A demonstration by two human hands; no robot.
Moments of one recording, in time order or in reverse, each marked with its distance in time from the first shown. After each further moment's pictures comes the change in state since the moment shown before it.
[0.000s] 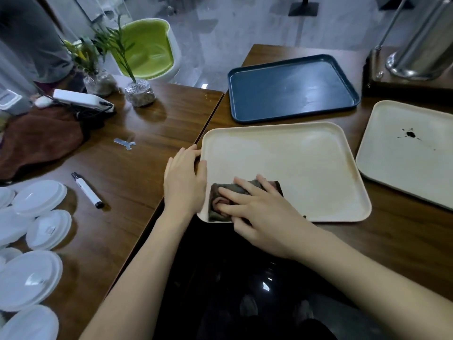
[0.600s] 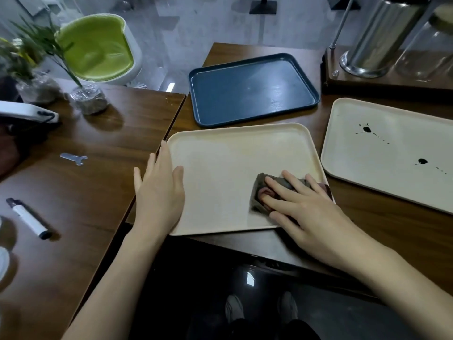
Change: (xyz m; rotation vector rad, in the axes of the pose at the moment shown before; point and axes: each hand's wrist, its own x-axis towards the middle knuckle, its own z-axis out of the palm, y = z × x) left_hand 0.005 0.012 0.015 0.199 -0.141 0.042; right_hand -0.078 0.072 -0.010 -0.070 0.093 0.309
